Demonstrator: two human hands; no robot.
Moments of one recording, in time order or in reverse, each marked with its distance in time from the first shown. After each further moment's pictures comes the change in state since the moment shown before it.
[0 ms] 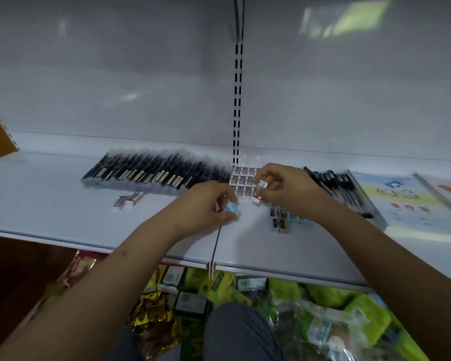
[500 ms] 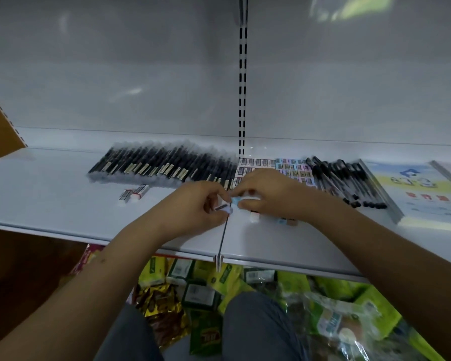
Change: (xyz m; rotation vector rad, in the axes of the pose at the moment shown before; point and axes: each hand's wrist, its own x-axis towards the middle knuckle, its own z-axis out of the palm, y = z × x) left_hand -0.023 -0.018 -0.003 -0.082 0.003 -0.035; right_hand 0.018 -0.009 0.034 -0.475 -0.274 -0.382
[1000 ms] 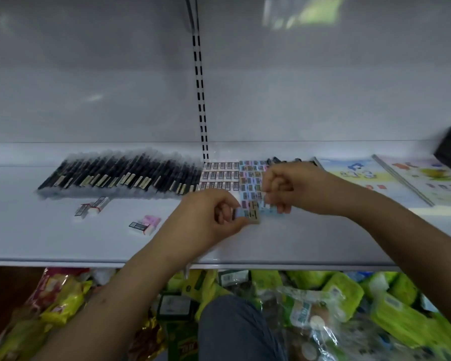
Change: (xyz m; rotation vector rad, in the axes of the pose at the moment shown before) left_hand 0.003 0.071 0.034 -0.131 0.118 0.146; right_hand -0.096 0.008 -0.066 0.449 0.052 0.369
